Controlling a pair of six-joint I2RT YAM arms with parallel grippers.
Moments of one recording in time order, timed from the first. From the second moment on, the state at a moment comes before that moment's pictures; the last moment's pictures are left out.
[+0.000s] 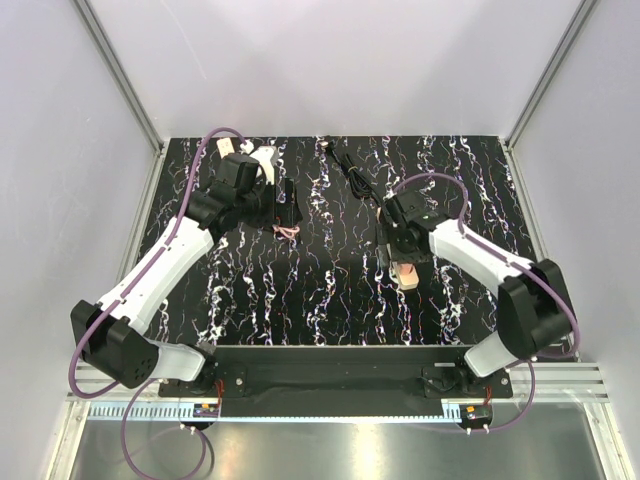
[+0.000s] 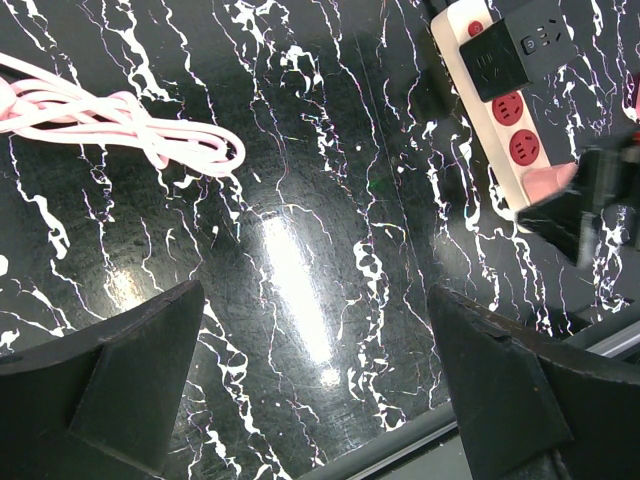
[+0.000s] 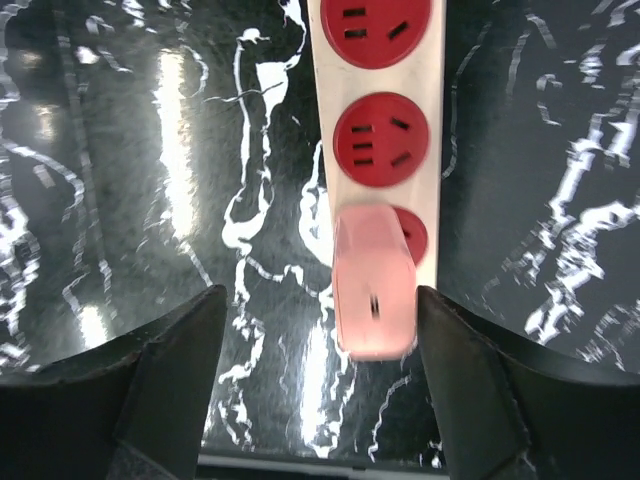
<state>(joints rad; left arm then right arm) -0.46 1.35 1.31 -0.68 0.11 -0.32 0.49 1.55 1.06 -0.69 0.12 0.36</state>
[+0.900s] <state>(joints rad) 0.01 2.02 1.58 -0.61 0.18 -0.47 0.49 0.83 0.95 -0.72 -0.08 0.39</state>
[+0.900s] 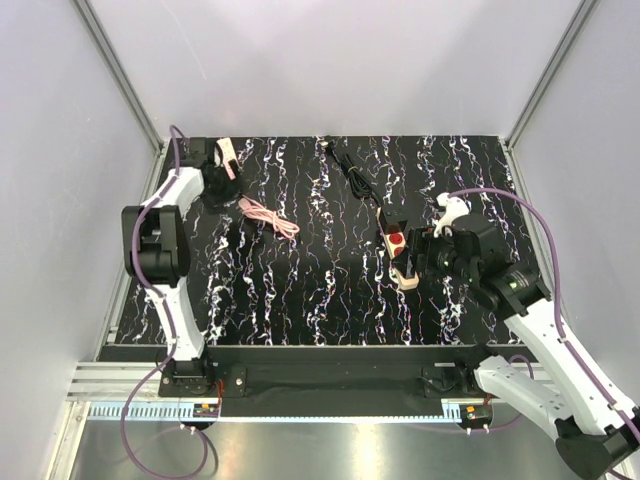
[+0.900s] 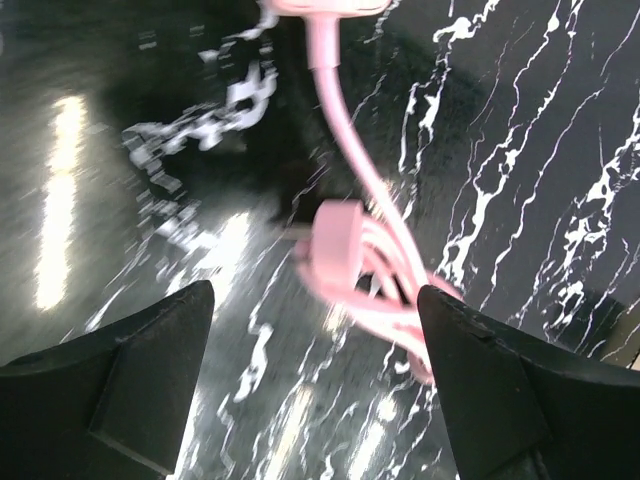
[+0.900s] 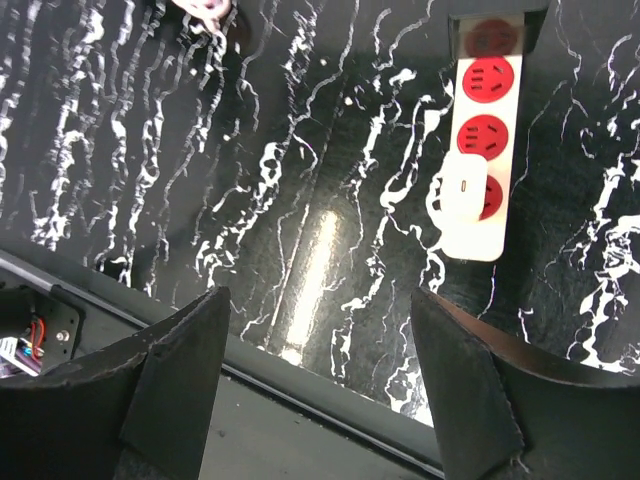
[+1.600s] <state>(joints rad) 0.02 2.02 1.43 -0.44 0.26 -0.59 0.50 0.84 0.92 -0.73 -0.02 0.39</state>
